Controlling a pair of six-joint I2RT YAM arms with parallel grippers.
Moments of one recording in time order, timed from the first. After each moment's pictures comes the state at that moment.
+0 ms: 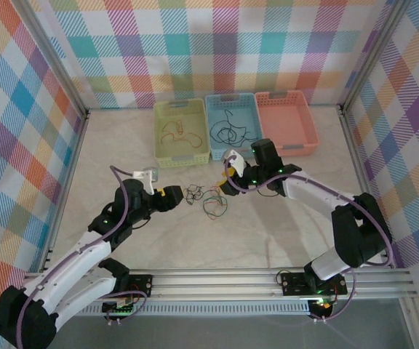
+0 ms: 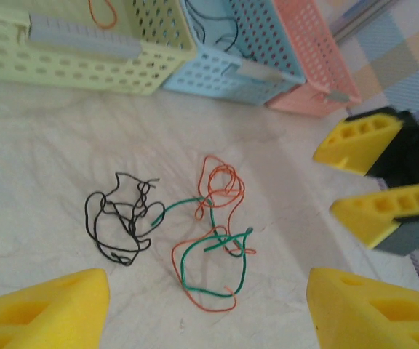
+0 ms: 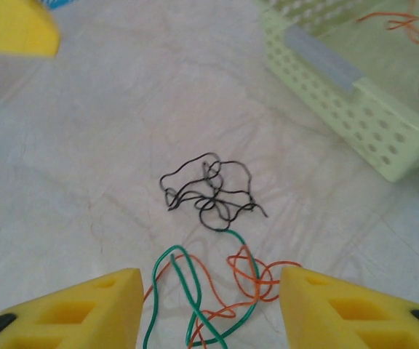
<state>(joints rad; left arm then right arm) -0.50 0.80 0.49 -0.14 0.16 -0.65 0.54 1.54 0.98 -0.22 -0.65 -0.40</state>
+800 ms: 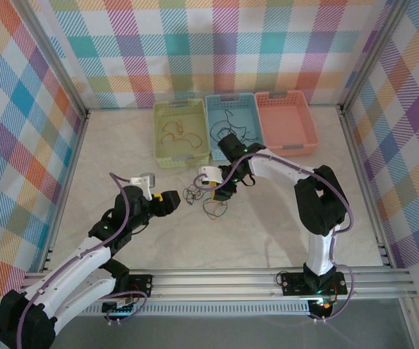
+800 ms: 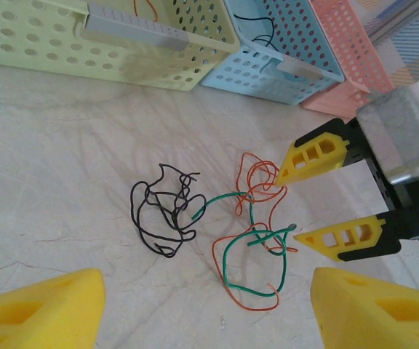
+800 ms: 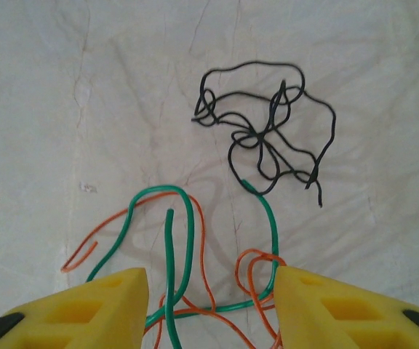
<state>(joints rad) -0.49 0.77 0.42 -0.13 0.09 -0.63 0.65 1.90 1.42 -0.75 -0.46 -0.98</state>
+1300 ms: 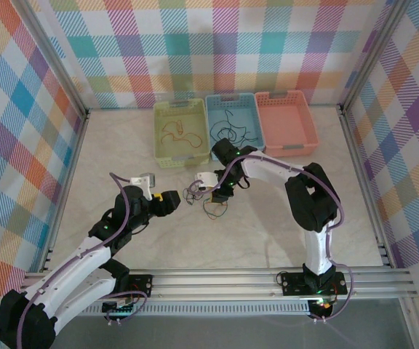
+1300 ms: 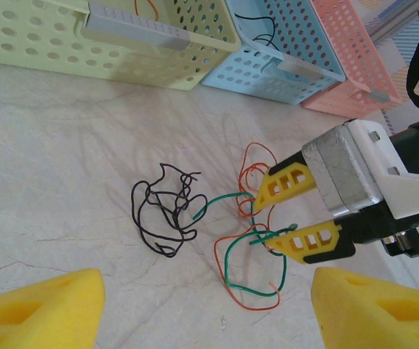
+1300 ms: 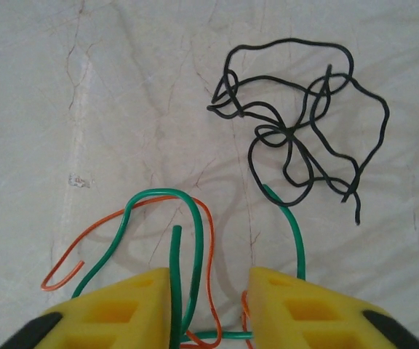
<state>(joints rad) -0.49 0.77 0.42 -0.14 0.09 -0.63 0.69 1.97 1.44 -0.76 -0.43 -1.01</state>
